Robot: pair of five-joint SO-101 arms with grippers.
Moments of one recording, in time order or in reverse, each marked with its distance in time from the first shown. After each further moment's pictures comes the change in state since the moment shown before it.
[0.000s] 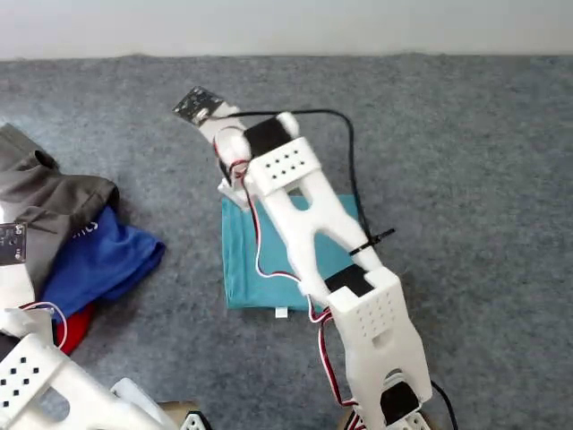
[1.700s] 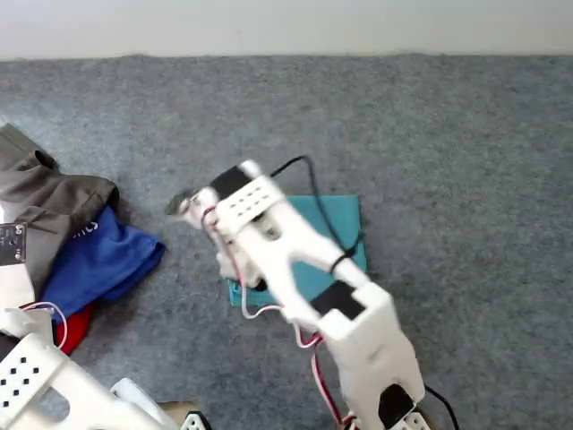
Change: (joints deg) left arm 0.0 0.0 0.0 0.0 0.0; right arm -12.6 -2.8 26.9 2.6 4.6
